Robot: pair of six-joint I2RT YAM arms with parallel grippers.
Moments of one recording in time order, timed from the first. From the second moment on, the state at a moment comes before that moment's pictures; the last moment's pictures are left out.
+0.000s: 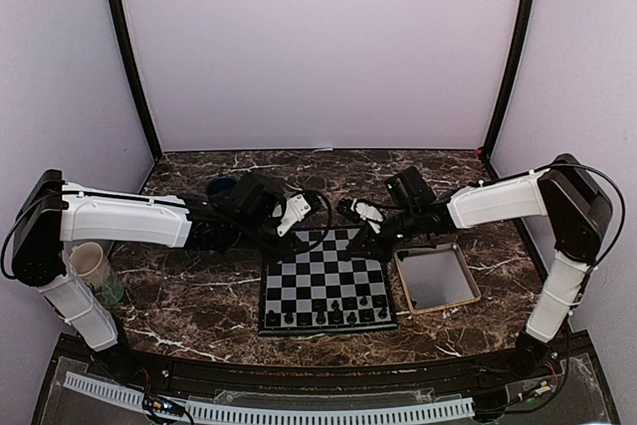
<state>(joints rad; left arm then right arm) -0.93 1.61 1.03 -0.20 -0.18 0.19 0.69 1.78 1.01 -0.10 -0.57 -0.32</state>
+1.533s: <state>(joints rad) -0.99 2.14 1.69 -0.56 0.08 0.12 0.40 1.29 0.88 -0.38 -0.30 -0.45</state>
